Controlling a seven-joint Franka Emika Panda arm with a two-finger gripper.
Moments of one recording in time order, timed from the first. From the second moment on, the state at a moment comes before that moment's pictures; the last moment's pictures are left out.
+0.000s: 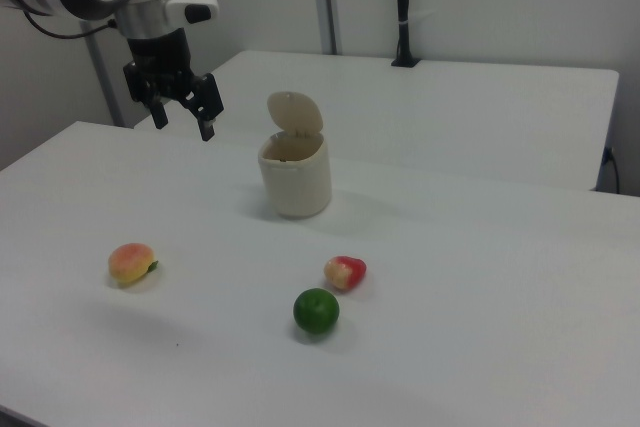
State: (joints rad) arm 0.08 0.00 -0.05 -1.61 0.07 1.71 -0.04
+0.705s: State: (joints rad) arm 0.08 0.01 -0.05 -1.61 0.08 1.75 -0.05
